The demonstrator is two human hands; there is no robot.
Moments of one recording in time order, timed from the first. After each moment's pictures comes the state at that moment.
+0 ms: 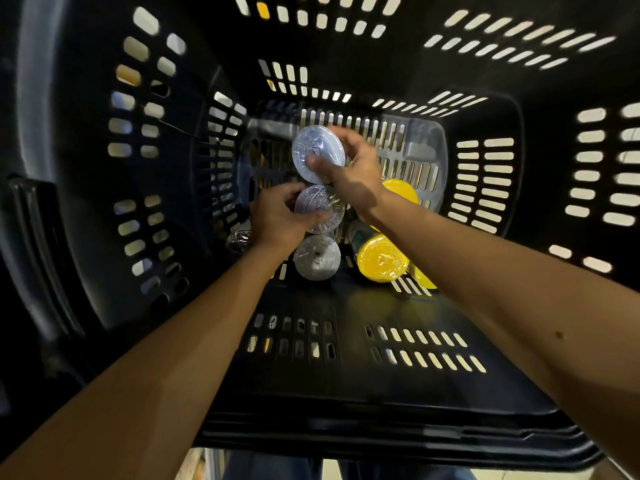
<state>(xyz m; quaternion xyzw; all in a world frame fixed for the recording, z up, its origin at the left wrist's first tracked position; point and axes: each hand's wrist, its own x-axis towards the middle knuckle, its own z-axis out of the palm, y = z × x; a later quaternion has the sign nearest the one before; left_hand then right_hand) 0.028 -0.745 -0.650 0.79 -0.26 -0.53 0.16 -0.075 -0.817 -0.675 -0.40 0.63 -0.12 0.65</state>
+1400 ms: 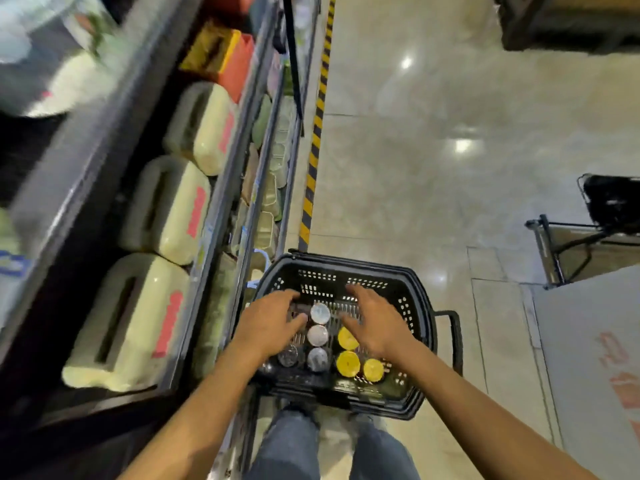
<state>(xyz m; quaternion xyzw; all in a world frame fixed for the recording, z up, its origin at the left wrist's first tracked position) 0.043 -0.728 -0.149 0.74 -0.60 -0.29 -0.02 -0.146 -0.779 -0.154 -0.77 0.52 0.05 0.37</state>
